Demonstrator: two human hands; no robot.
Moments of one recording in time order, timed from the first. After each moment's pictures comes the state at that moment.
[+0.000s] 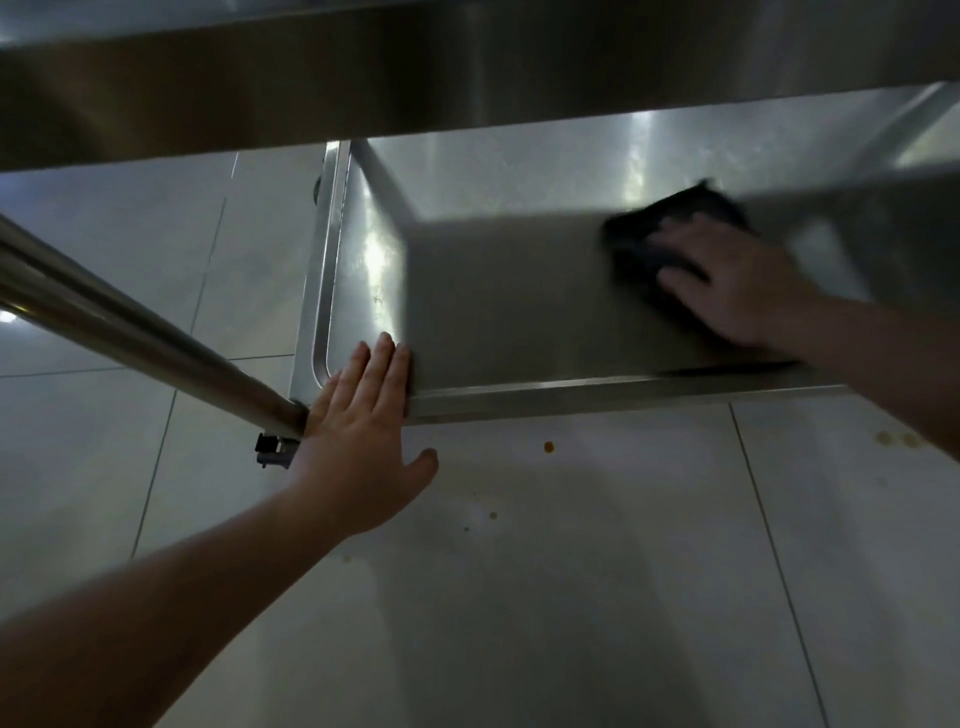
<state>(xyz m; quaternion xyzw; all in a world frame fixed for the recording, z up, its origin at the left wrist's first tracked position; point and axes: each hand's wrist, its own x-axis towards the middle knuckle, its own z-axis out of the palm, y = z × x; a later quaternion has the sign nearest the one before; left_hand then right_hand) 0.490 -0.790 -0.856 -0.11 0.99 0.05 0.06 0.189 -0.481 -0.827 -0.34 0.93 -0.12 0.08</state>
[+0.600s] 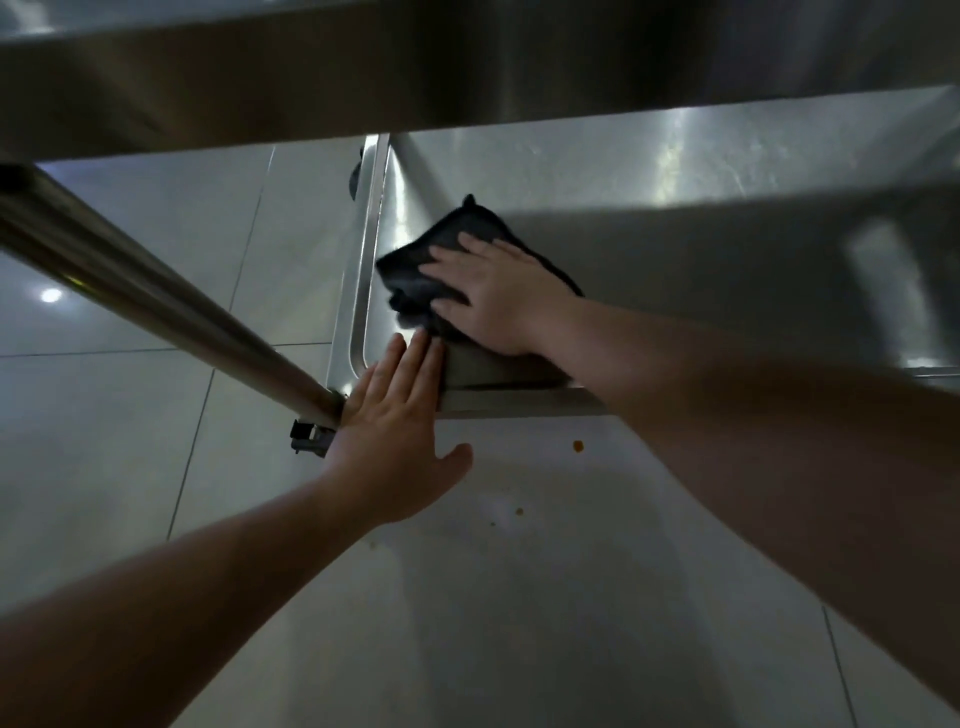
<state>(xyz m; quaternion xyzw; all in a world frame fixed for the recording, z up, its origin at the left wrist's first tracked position) 0.489 -0.791 -0.854 -0.12 0.99 0.08 0.05 0.285 -0.699 -0.816 -0.50 0.84 -0.11 0.16</state>
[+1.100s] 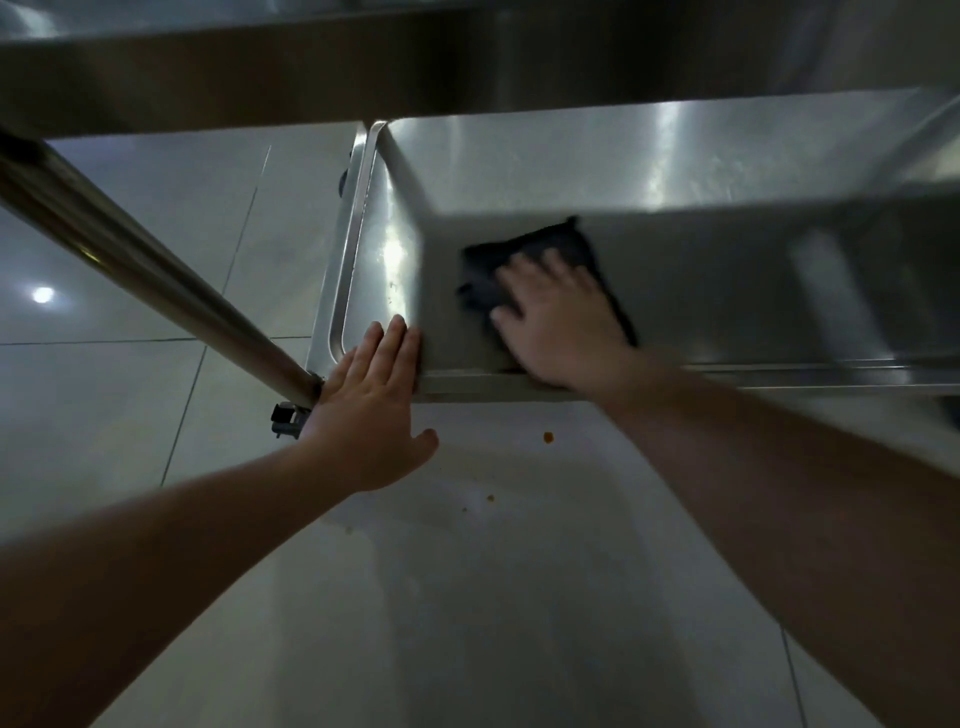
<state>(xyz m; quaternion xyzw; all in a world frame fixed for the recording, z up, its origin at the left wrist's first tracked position) 0.485 -0.787 -0.851 -0.12 0.99 0.02 0.09 0.298 -0.615 -0.832 -0.35 0.92 -0.12 0.12</state>
